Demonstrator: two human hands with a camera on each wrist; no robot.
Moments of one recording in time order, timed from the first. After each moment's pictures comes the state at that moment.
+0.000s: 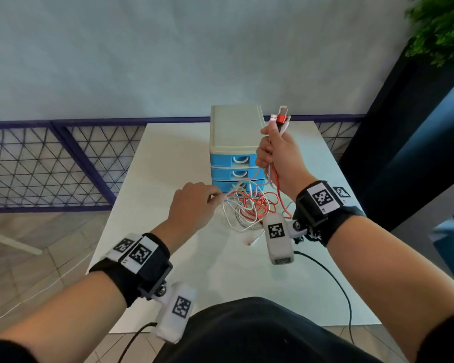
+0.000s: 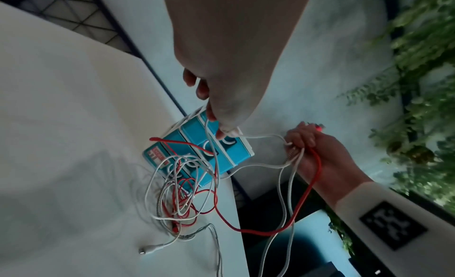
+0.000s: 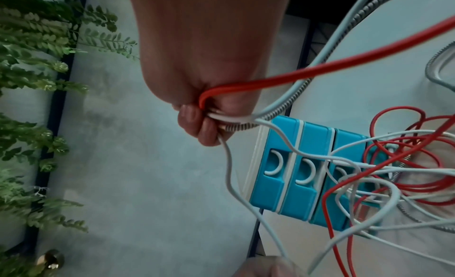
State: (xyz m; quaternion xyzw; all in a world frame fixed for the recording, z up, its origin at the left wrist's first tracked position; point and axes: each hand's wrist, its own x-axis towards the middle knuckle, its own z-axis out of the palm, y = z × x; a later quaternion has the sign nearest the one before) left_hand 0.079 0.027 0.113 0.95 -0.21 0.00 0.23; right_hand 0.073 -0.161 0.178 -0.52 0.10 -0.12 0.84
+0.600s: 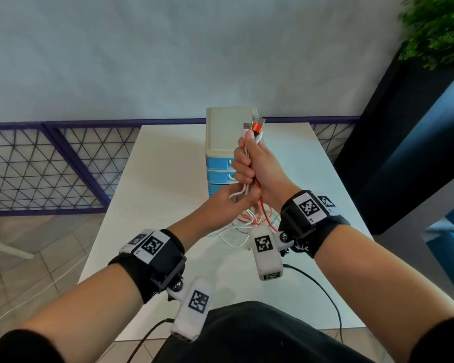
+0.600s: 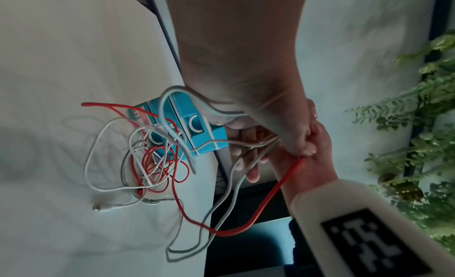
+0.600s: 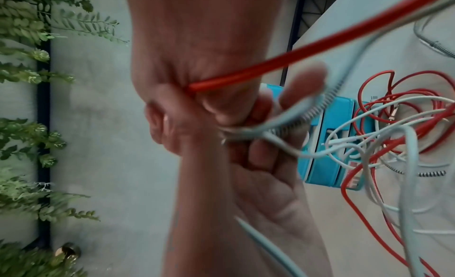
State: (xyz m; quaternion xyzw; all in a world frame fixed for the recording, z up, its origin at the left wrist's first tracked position) left_hand 0.061 -0.017 0.134 0.72 -0.28 -0.24 0.59; right_hand 0.065 -0.134 0.177 -0.49 0.03 -0.02 0.87
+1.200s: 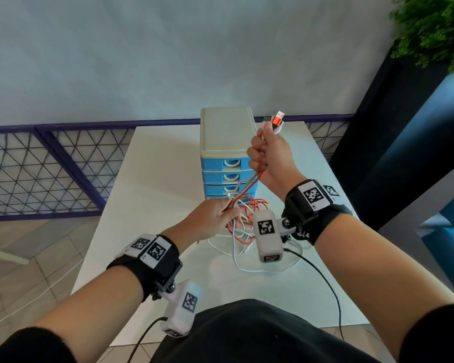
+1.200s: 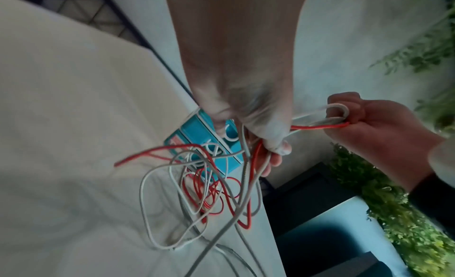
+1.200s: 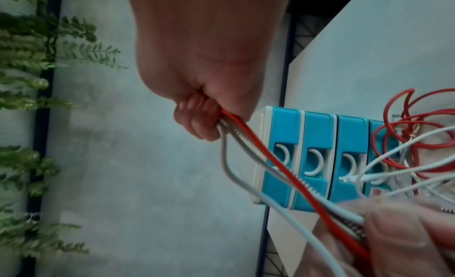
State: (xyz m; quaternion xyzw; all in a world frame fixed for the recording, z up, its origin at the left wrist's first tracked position) left_hand 0.081 -0.003 0.088 0.83 -0.33 -0.18 0.41; right_hand 0.082 -0.165 0.182 -0.45 0.12 -0.09 0.88
